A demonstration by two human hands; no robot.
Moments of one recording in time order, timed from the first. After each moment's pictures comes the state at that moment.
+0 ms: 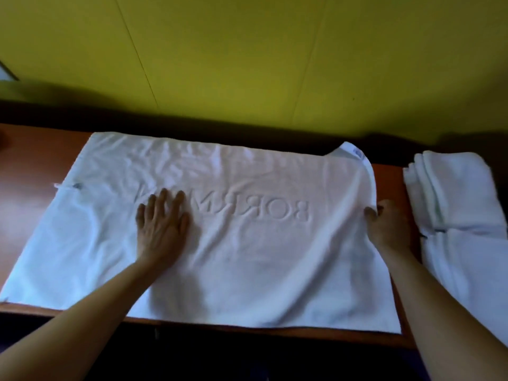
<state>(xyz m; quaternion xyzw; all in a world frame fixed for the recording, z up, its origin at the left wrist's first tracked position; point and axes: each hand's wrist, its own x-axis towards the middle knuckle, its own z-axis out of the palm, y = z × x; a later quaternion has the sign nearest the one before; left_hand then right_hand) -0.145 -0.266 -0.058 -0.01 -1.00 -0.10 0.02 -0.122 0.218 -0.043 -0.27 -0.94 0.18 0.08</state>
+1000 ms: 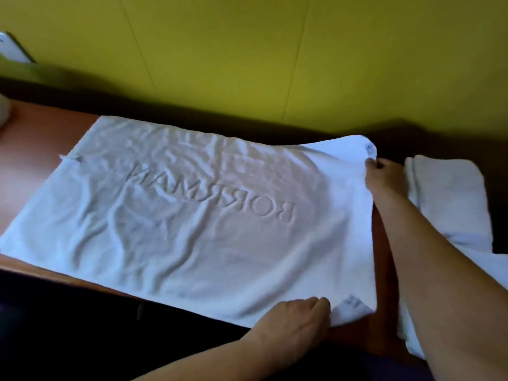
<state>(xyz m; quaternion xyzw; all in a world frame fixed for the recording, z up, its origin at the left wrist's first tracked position) 0.028 0.013 -0.013 -0.37 -0.89 -0.26 -0.12 -0.216 0.257 0.008 -0.29 -0.88 0.35 0.08</state>
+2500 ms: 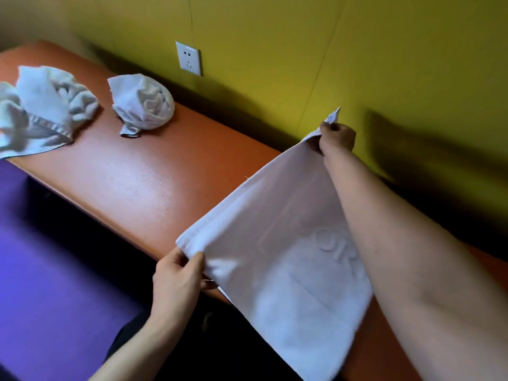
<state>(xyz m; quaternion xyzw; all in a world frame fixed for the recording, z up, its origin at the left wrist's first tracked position) -0.001 -0.392 0.027 0.39 -0.65 -0.64 0.09 -0.353 -0.229 0.077 -0.15 -0.80 0.57 0.04</state>
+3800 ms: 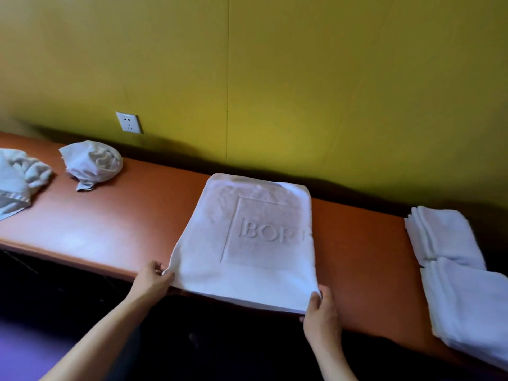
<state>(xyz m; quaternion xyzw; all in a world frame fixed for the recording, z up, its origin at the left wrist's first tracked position) 0.024 -0.401 0.029 0.29 -0.83 -0.47 -0.05 0.075 -0.060 0.017 -0.27 -0.86 0.43 0.04</state>
